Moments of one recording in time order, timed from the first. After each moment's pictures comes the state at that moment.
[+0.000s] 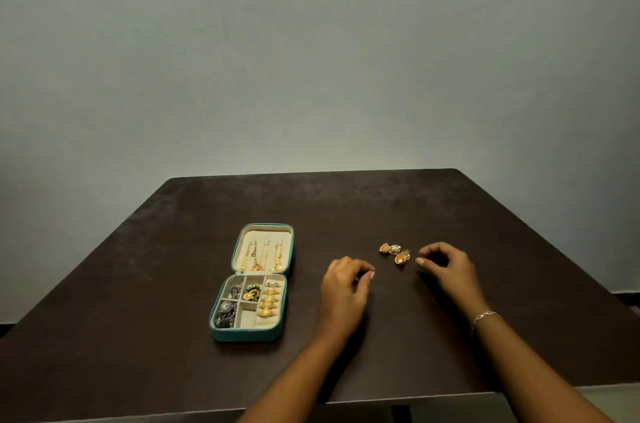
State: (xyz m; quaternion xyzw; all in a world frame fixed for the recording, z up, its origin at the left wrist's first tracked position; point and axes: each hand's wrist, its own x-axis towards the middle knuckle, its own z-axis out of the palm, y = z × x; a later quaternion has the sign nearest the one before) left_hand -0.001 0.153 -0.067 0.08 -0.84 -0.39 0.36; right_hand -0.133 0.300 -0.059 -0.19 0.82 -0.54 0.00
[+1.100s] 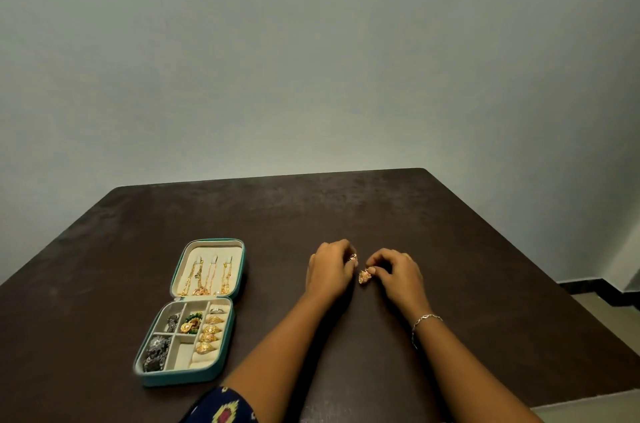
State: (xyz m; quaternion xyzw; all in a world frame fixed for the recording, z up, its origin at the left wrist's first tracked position) left_hand -0.104 0.157 -0.058 0.15 -0.93 -0.30 0.18; right_hand -0.163 0.282 -0.080 -0.23 0.87 -0.43 -0.03
